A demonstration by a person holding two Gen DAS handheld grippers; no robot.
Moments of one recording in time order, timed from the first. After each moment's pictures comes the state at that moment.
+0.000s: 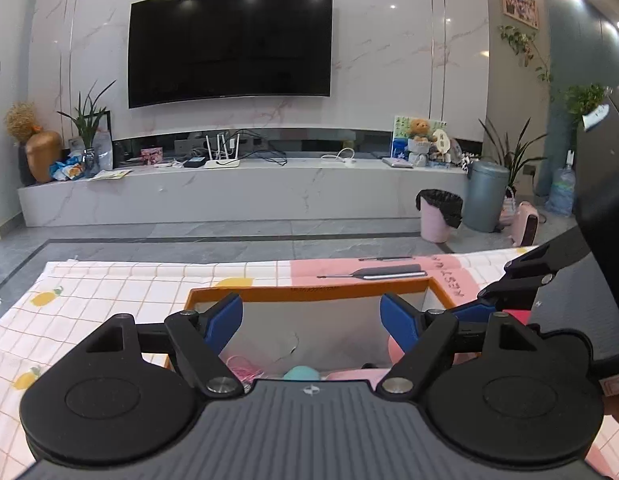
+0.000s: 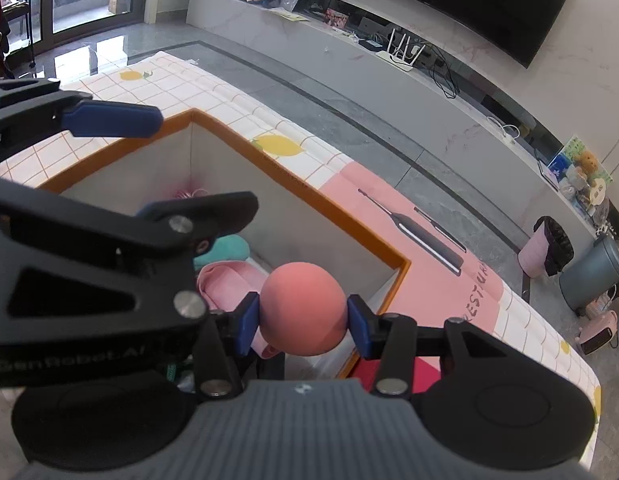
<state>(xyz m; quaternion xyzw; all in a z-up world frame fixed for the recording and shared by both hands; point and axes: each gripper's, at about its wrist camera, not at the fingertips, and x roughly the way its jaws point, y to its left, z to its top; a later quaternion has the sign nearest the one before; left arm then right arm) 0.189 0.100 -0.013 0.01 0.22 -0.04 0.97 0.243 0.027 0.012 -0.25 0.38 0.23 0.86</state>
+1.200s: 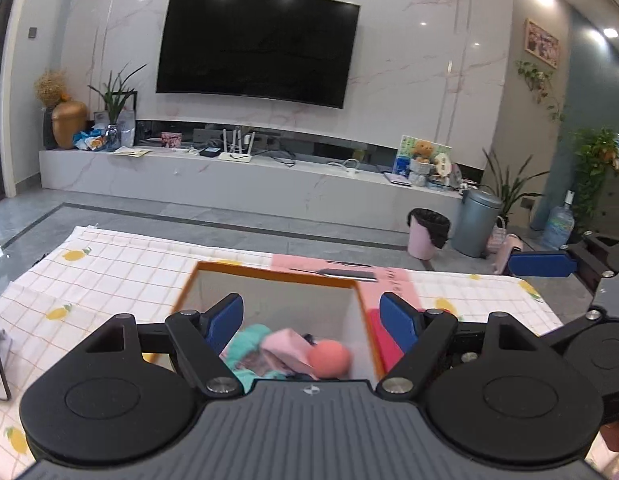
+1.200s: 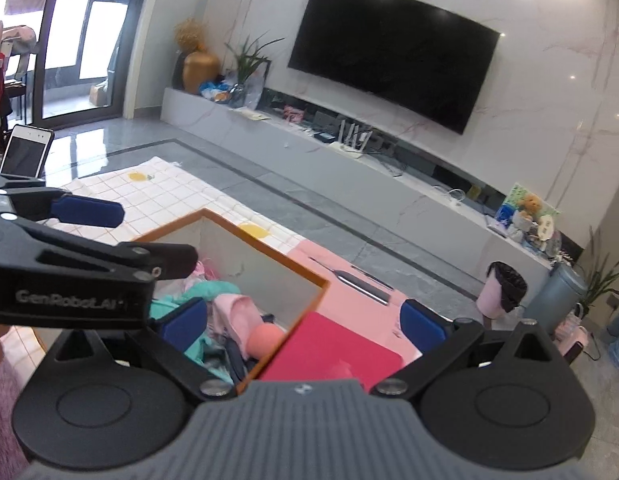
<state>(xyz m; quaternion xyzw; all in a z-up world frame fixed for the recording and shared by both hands) 0.088 0.065 0.056 -0.07 0.23 -0.02 0.97 0.103 -0.055 0.105 -0.19 0.24 0.21 0.93</state>
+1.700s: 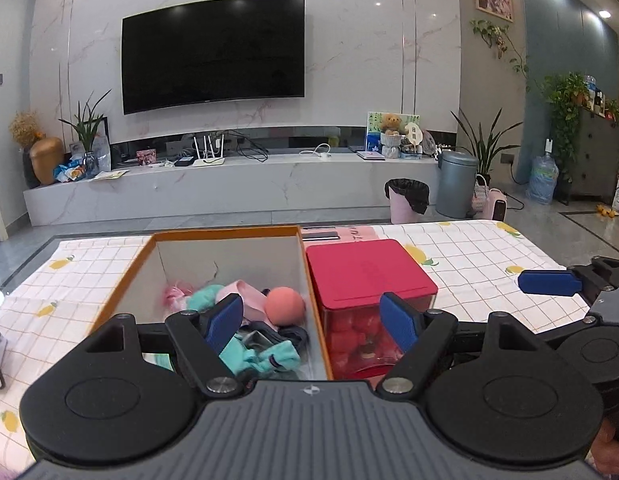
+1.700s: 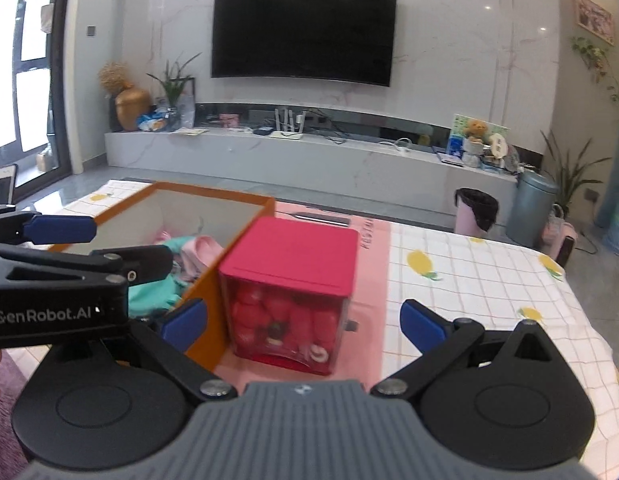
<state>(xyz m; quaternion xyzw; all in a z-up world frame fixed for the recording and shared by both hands) 0.051 -0.008 0.008 0.01 0.23 -0.04 0.97 0.033 -0.128 0.035 -0.05 0.26 0.13 0.96</state>
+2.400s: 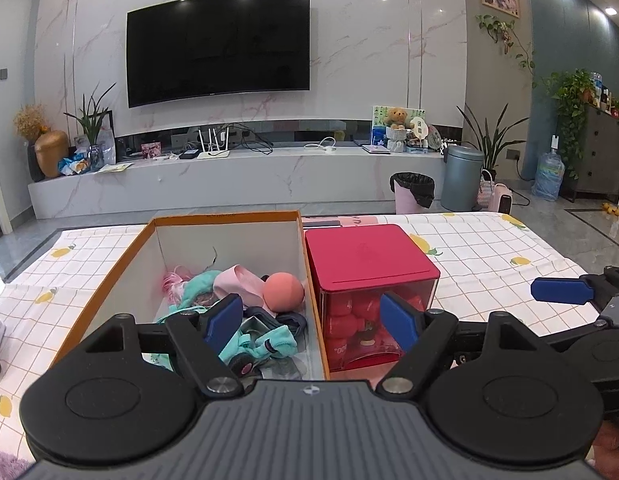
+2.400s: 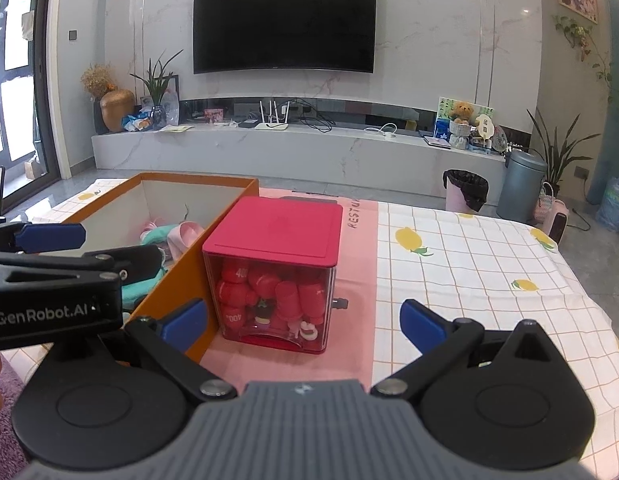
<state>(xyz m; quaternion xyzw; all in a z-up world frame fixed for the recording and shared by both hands) 0.041 -0.011 -0.002 0.02 0.23 -0.03 0.97 0.026 -0.142 0.020 -0.03 0.27 0.11 0.96</state>
